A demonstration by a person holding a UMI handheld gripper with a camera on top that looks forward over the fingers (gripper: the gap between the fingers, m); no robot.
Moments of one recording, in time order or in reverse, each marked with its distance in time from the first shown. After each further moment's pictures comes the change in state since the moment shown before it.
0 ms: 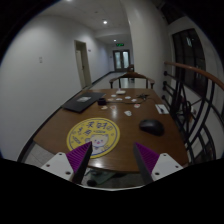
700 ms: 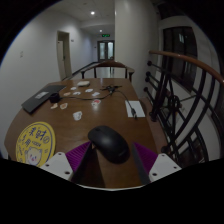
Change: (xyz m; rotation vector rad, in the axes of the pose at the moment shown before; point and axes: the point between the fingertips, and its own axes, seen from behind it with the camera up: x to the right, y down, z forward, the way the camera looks) arm 0.190 -0.013 0.138 -0.104 0.187 0.002
